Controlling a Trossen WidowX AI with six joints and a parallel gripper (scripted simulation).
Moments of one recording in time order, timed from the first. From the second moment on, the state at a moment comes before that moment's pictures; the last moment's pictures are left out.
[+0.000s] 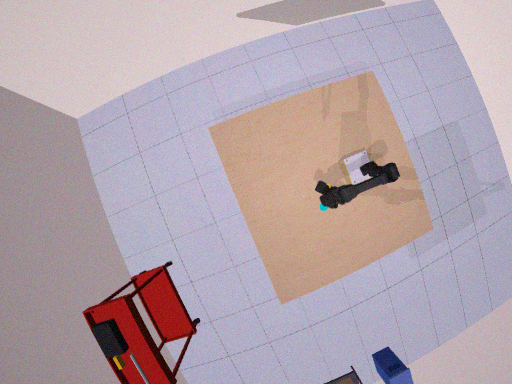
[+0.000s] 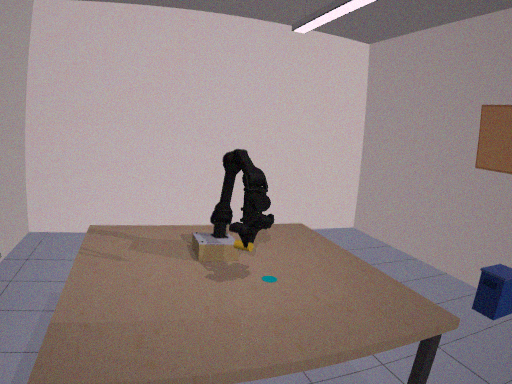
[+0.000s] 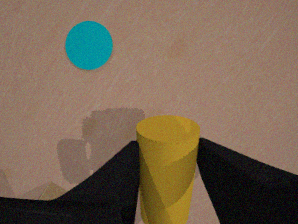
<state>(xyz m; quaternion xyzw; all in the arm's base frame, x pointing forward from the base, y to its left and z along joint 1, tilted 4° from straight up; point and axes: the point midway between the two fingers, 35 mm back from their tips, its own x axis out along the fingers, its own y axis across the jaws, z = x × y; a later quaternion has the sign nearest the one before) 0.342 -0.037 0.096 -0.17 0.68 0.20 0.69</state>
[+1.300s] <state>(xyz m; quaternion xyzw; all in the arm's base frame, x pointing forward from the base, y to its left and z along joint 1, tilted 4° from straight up) 0.358 0.058 0.104 -0.32 0.61 0.35 0.63</state>
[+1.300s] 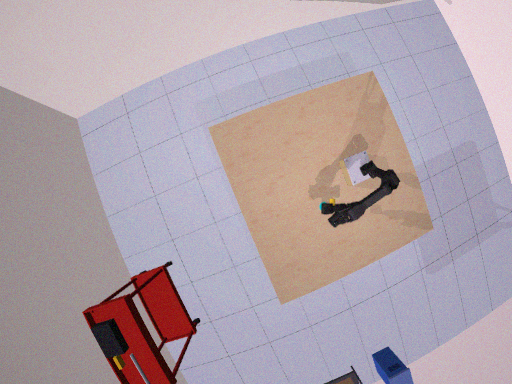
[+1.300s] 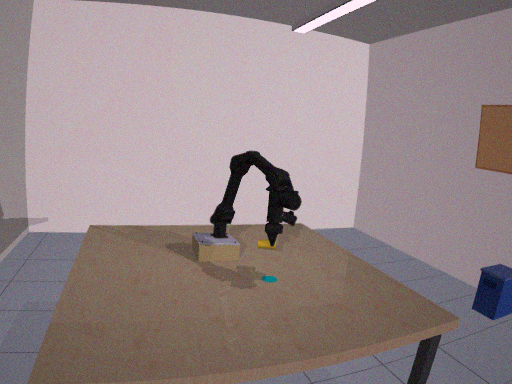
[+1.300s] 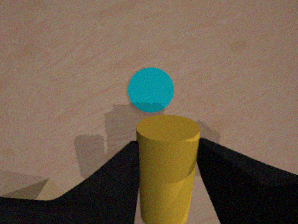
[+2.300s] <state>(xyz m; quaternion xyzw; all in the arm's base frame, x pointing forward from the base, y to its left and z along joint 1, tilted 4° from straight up) 0.385 0.063 0.082 -0.26 0.56 0.35 0.70</state>
